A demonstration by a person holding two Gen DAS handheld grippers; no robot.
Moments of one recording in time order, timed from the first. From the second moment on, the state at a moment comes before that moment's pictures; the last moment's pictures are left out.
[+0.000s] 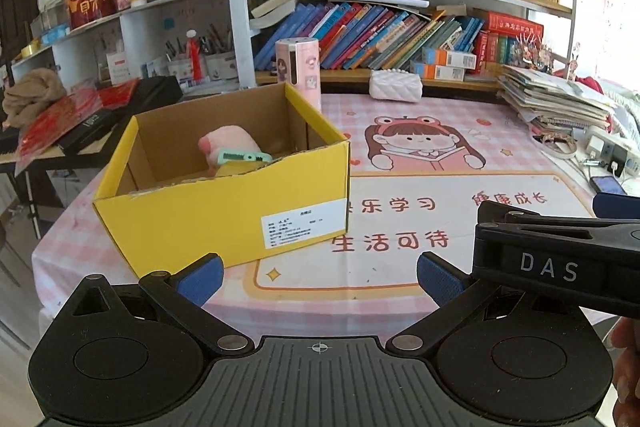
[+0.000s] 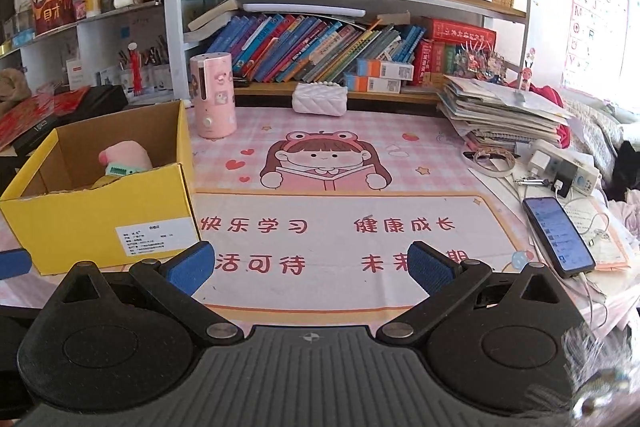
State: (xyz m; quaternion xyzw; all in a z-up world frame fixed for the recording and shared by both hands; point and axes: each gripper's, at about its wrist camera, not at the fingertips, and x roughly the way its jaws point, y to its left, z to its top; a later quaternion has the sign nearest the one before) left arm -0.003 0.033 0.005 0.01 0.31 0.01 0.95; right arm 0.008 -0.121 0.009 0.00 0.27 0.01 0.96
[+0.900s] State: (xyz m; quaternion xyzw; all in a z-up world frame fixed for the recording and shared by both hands) left arm -0.010 0.021 0.002 0.03 0.33 0.02 0.94; right arm 0.000 -0.126 0.009 0.00 0.29 0.02 0.96
